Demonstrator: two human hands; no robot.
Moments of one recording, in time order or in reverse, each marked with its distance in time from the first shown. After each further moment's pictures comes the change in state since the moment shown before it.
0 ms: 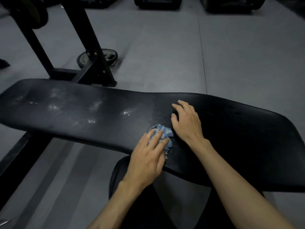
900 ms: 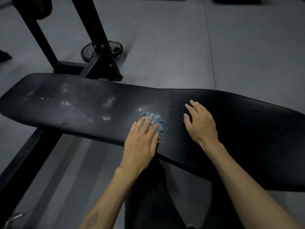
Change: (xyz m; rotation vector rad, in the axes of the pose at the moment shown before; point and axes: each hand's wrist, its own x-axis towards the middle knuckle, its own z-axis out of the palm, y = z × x) left_hand 0.003 -0.072 -0.018 0.085 0.003 -0.179; right_hand -0.010 -0.011 0.016 -0.092 -0.004 0.011
